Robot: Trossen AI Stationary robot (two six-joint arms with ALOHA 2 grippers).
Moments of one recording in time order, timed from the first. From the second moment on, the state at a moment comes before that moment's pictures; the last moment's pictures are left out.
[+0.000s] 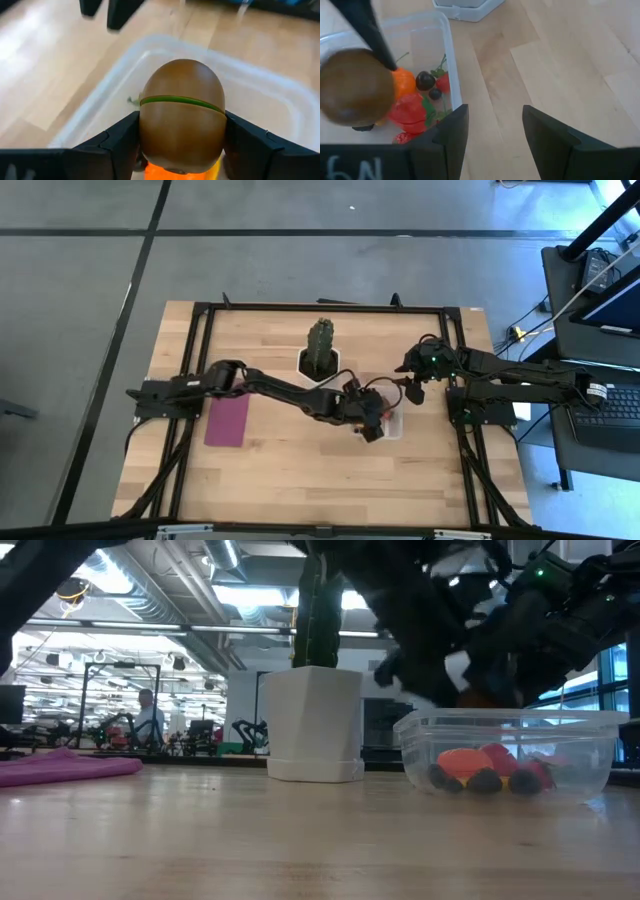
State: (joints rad) left arm -0.15 2.31 1.88 -0.32 -0.45 -0.39; right arm -0.37 0.78 0.39 -0.38 -0.15 0.02
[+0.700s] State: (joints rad) left arm -0.15 2.36 1.88 -0.30 -0.43 -0.41; right arm -0.37 0.78 0.39 -0.39 -0.15 0.02
